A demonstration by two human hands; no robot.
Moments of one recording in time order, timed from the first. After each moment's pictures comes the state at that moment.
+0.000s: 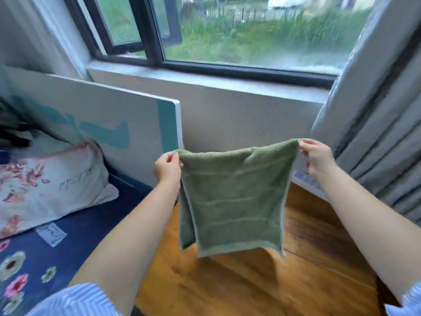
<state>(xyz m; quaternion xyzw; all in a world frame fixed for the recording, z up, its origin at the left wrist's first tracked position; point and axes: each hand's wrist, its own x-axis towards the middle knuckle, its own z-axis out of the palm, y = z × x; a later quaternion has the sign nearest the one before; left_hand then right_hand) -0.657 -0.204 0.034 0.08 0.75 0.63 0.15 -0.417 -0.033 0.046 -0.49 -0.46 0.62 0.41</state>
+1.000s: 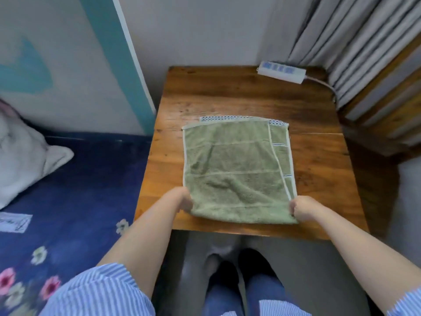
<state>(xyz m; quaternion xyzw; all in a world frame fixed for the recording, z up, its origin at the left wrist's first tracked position) -0.644 -0.364 -0.135 0.47 0.70 -0.31 0.44 -0.343 -0.330 -0.155 -0.59 -0.63 0.33 -0.38</state>
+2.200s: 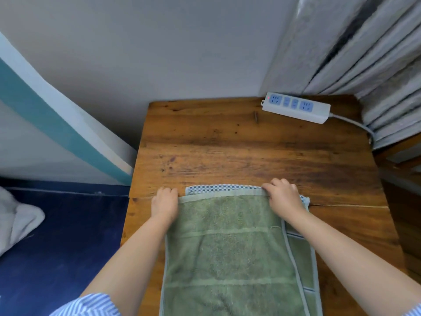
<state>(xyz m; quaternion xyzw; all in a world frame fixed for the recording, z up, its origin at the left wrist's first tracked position) -0.686 -0.138 -0.215 0.57 0.77 -0.21 0.19 -0.408 -0.085 -0.222 -0.60 -0.77 0.19 -0.10</state>
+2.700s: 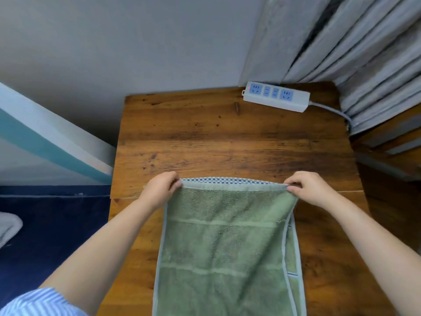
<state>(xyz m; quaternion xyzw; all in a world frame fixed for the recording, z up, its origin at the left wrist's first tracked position) -0.674 -0.105 -0.190 0.67 0.69 -0.05 0.27 -0.331 -0.069 -0.170 -0.62 -0.70 0.34 -0.08</state>
